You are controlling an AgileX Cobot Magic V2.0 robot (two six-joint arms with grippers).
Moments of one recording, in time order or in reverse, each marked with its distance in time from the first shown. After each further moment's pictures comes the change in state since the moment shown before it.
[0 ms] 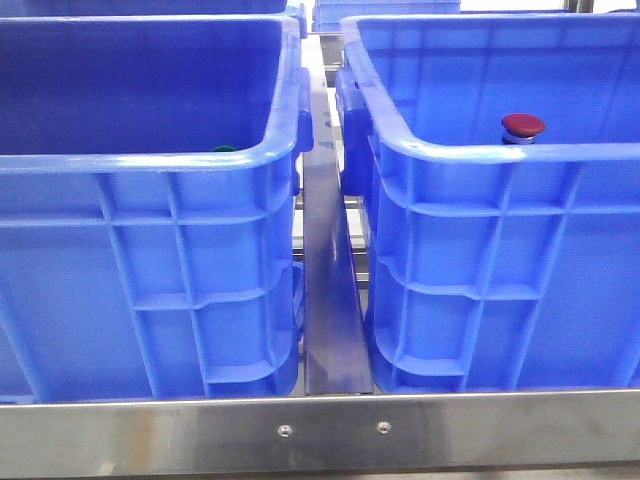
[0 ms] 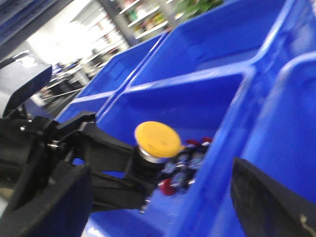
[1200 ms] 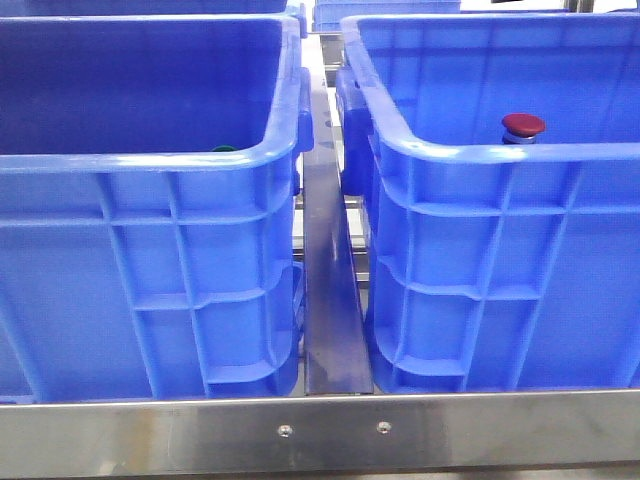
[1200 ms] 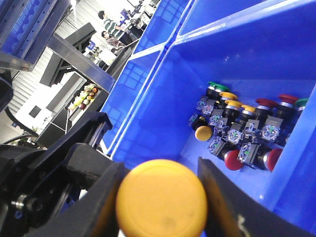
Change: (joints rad) left arm 0.000 0.000 0.000 0.004 0.000 0.002; right arm 0.113 0.460 -0.287 -0.020 0.221 0.115
